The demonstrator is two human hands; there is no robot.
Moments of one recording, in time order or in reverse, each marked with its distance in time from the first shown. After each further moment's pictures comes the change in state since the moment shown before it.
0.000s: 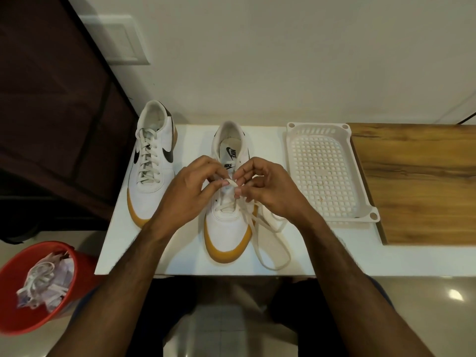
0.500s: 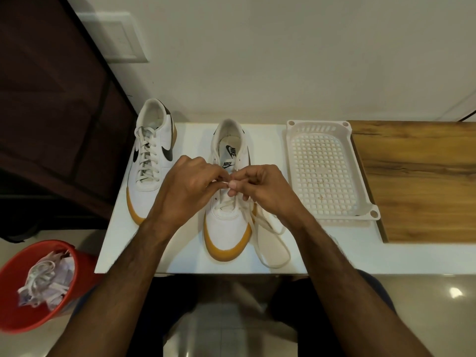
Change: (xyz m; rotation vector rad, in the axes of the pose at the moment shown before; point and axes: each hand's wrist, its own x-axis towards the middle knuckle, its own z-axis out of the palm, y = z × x) left_hand 0.001 0.008 -0.010 0.382 0.059 0.263; right_hand 0.001 0.002 0.013 0.009 0.023 0.077
